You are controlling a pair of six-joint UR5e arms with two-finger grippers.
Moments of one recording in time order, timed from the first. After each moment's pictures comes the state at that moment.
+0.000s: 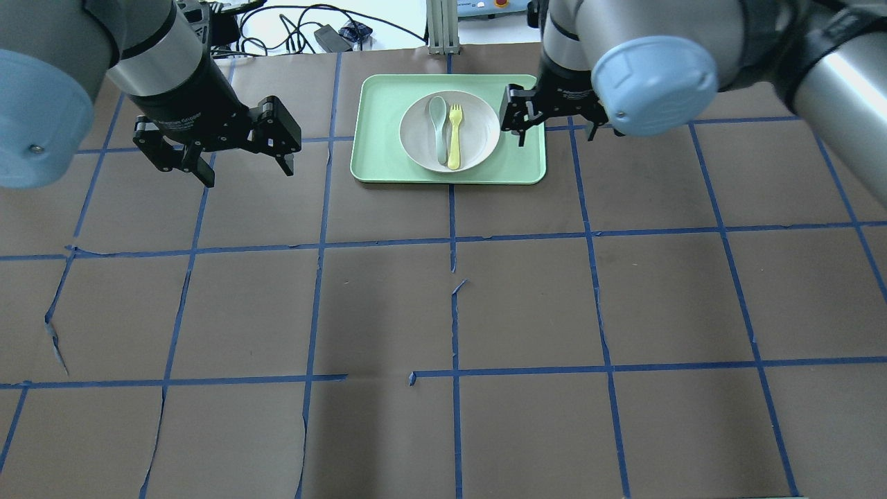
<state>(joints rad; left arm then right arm) -1.61 -1.55 -1.59 -1.55 1.56 -0.15 1.78 -1.23 1.46 -1.89 -1.61 0.15</state>
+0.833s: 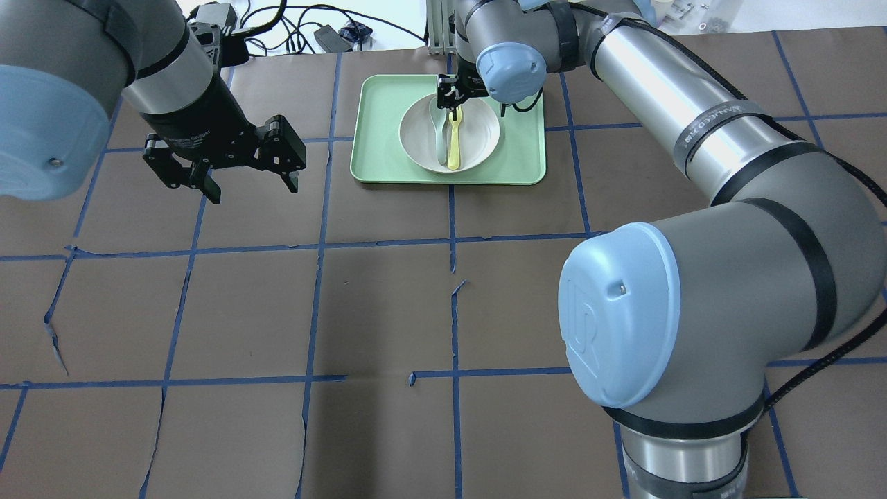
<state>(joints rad) -1.61 -1.55 -1.62 -1.55 1.55 -0.15 1.81 -0.71 0.99 -1.94 -1.59 0.20</state>
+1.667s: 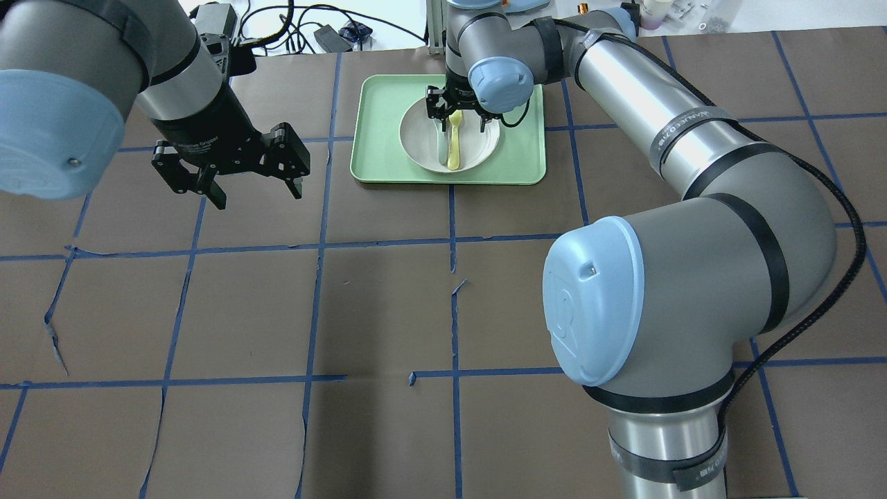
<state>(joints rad) -1.61 -1.57 -1.63 -1.55 1.55 -0.14 1.82 -0.65 0.96 -1.95 -1.51 0.29</state>
